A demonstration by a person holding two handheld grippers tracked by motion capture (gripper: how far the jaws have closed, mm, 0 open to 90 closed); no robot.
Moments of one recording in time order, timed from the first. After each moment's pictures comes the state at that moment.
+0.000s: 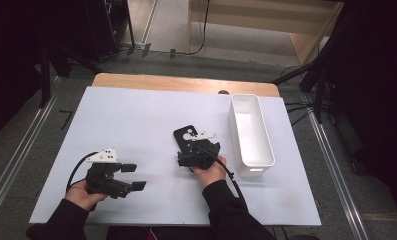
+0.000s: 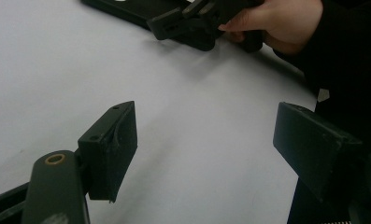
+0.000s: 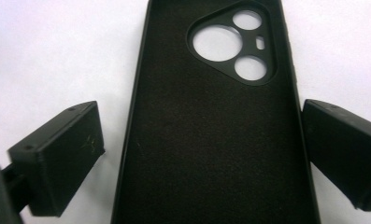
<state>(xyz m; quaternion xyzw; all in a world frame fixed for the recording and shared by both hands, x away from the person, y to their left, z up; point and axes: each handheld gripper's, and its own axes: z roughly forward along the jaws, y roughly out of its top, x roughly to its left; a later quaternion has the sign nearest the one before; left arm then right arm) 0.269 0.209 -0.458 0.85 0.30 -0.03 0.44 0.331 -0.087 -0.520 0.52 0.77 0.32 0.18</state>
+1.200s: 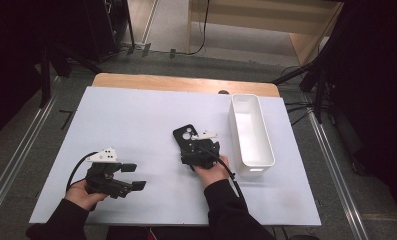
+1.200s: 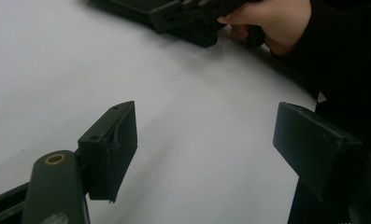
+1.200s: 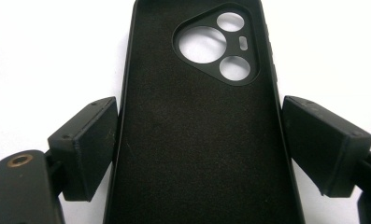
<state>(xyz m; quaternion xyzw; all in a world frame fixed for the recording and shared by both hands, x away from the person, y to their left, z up) 0.269 0.209 -0.457 0.85 0.30 -0.03 0.44 0.331 -0.093 -0.515 0.52 0.77 0.33 0.19</state>
